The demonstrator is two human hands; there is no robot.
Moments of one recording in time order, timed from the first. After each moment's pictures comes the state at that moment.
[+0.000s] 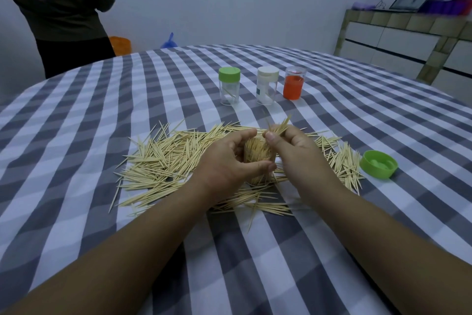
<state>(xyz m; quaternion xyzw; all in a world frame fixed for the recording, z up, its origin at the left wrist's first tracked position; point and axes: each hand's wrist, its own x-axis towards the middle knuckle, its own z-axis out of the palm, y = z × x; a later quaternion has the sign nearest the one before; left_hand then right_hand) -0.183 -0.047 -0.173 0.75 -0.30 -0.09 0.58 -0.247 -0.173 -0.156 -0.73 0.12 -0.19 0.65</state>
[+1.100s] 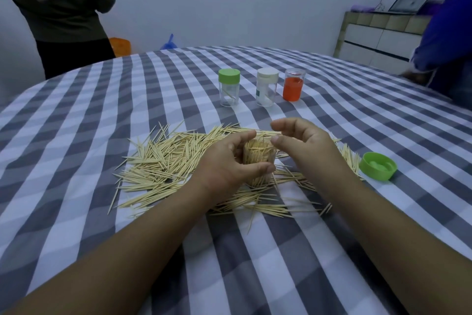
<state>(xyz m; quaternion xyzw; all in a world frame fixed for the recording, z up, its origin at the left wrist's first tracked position) -0.181 -0.046 -0.174 0.76 -0.30 -0.08 0.57 -0.254 -0.193 -0.146 -0.79 0.09 -0.19 0.57</state>
